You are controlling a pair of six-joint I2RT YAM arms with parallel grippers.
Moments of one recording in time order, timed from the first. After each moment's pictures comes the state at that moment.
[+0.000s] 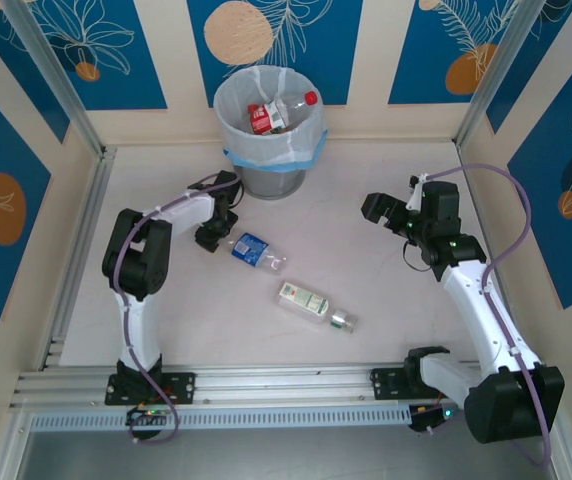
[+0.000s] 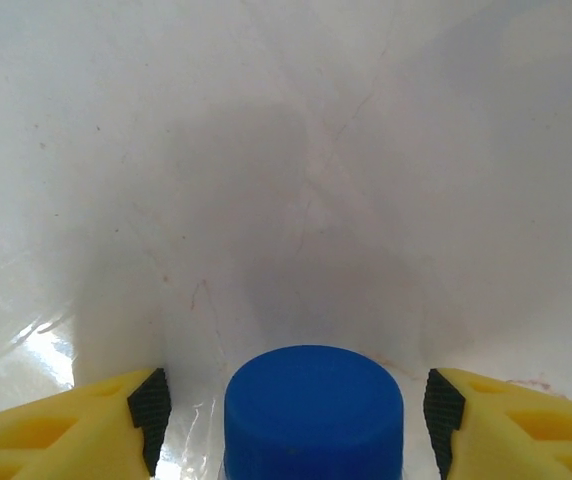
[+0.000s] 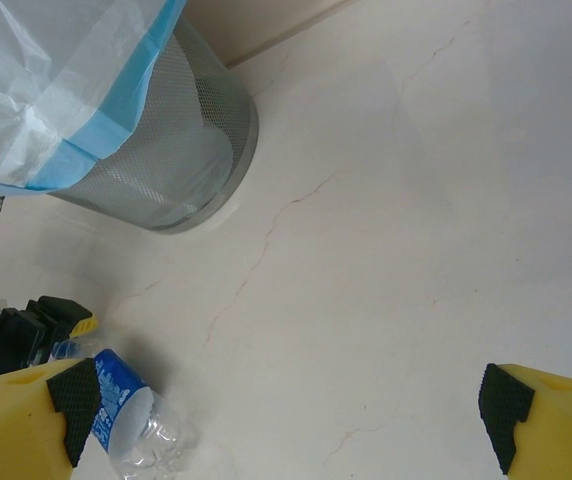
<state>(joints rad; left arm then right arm) -0.39 2.05 1.45 -0.76 -0.21 -1.39 0.10 1.04 0.91 -0.47 -0.22 0.49</state>
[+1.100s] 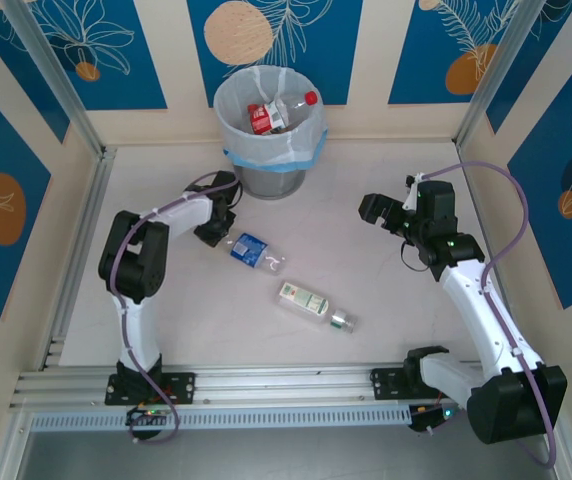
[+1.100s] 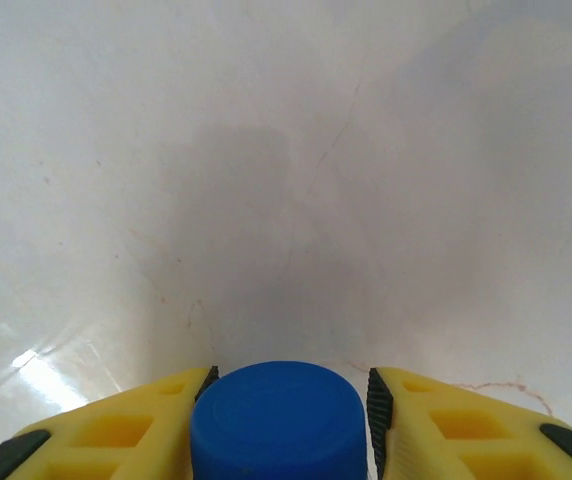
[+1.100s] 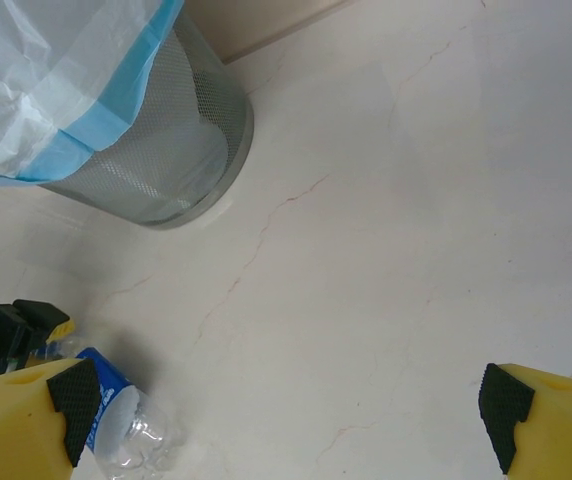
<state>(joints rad) -0.39 2.00 1.41 -0.71 -0.25 -1.35 0.14 1.05 0.93 -0.50 -0.16 0.48</state>
